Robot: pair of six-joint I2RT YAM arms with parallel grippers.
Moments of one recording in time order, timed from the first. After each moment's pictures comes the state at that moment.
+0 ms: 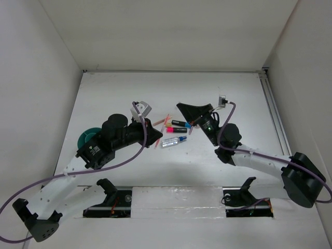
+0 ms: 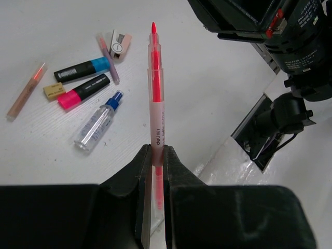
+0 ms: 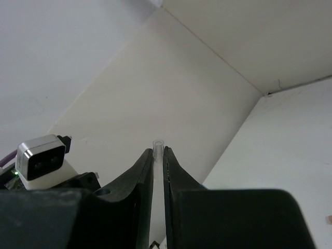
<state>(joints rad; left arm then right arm) -0.76 0.80 0.91 -0.44 0.21 -0.35 0.80 1.24 0.58 1.10 0.11 0.90</state>
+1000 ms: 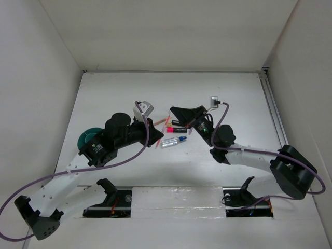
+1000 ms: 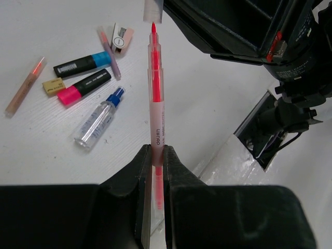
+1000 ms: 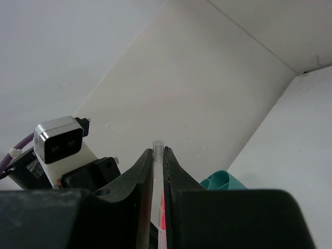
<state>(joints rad) -0.76 0.84 0.91 -0.44 0.21 -0.35 0.83 1.36 0.58 1.24 0.05 1.00</state>
